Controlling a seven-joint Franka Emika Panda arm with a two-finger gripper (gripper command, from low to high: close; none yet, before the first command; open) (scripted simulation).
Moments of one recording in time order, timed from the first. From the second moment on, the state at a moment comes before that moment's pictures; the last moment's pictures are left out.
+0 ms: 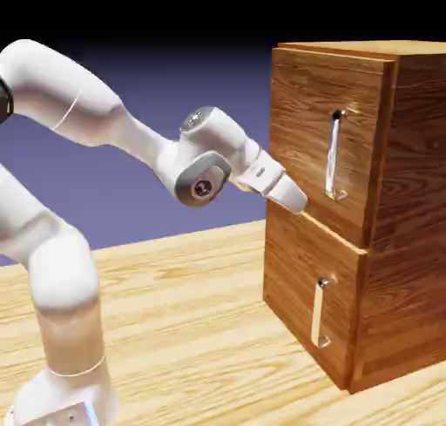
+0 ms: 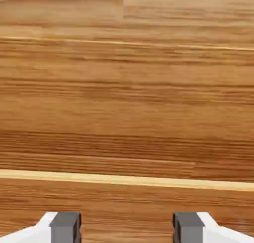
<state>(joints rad) 0.04 -0.59 -0.04 -2.80 -0.12 3.04 0.83</state>
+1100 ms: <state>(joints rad) 0.36 -0.84 -0.50 -2.64 -1.55 3.03 1.90</state>
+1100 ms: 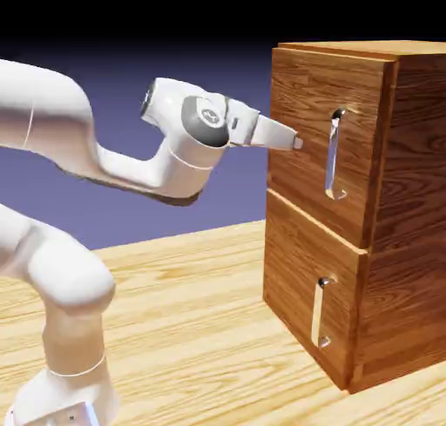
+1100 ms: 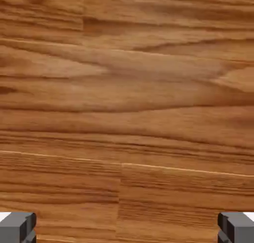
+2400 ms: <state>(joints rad) 0.83 -0.99 -1.00 -2.39 -2.89 2.96 2.90</state>
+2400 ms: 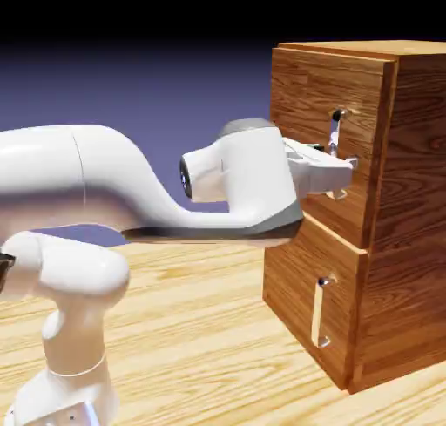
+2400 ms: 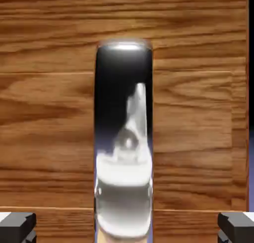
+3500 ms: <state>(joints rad) -0.18 -1.31 -0.02 -2.96 -1.84 2.81 2.63</state>
